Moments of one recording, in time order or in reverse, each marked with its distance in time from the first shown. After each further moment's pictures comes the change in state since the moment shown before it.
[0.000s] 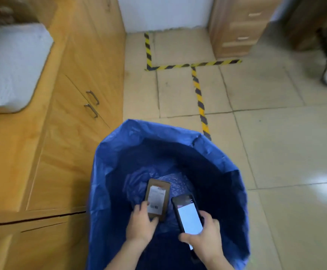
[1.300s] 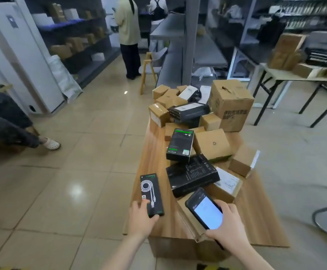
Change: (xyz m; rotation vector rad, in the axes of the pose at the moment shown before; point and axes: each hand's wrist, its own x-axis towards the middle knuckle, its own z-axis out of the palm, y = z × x) left_hand -0.638 0.345 0.296 0.507 -0.416 1.303; right_hand -0.563 0.487 -0.401 0.360 1.036 0.528
